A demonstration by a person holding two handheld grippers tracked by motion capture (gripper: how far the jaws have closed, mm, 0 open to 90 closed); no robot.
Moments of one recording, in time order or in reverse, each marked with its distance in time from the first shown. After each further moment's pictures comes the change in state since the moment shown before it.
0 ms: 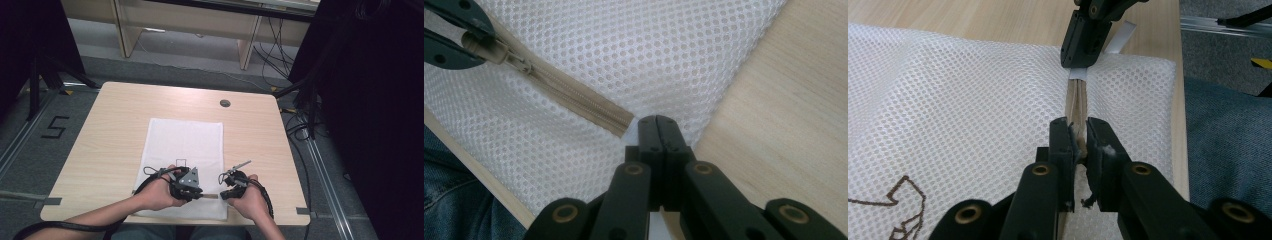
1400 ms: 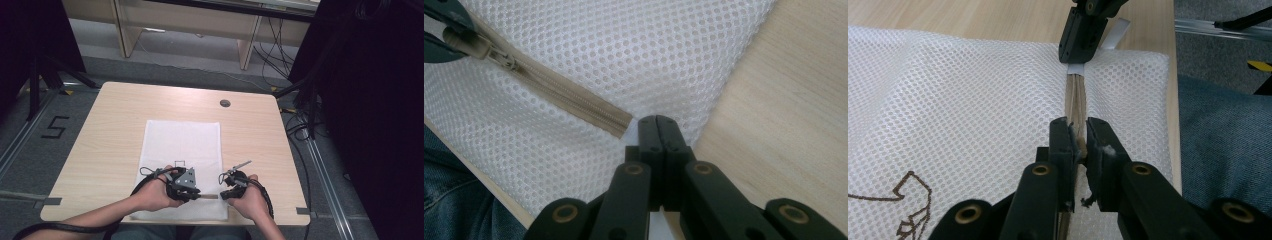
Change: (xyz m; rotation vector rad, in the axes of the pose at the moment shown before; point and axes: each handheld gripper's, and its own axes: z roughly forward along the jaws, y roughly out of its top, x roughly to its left) left arm -0.001 -0.005 -0.006 -0.003 0.000 -0.001; right arm 0.000 0.000 0.000 -0.002 0.002 0.002
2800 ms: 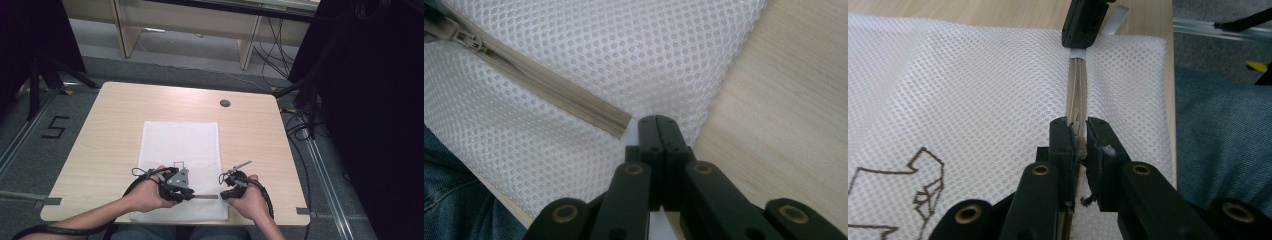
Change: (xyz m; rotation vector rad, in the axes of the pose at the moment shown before) left arm 0.002 -0.013 -0.014 0.002 0.007 -0.008; right arm 0.001 -0.001 0.000 -0.005 -0.005 0.012
